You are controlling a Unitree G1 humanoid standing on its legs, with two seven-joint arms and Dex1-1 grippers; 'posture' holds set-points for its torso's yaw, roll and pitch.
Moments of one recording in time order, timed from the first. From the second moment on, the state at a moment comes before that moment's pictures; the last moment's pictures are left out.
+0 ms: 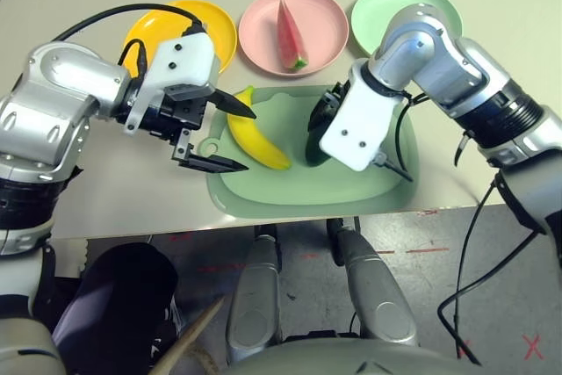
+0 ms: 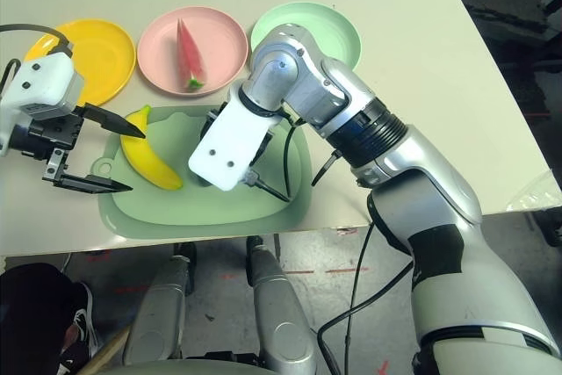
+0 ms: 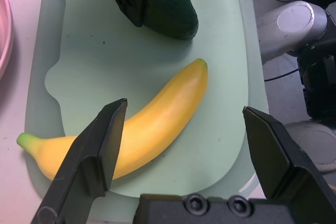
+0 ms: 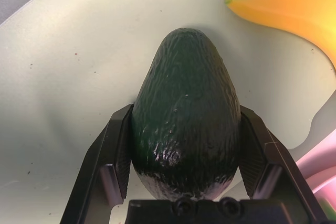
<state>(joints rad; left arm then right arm) -0.75 1.07 -0.13 -0.20 -0.37 0.54 -1.53 -1.31 -0.56 0.71 0.27 -0.14 -0.36 1.61</state>
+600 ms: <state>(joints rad) -0.77 1.00 -0.11 -0.18 -0.38 0.48 -1.47 -1.40 -0.55 0.67 0.46 -0.14 -0.36 1.61</state>
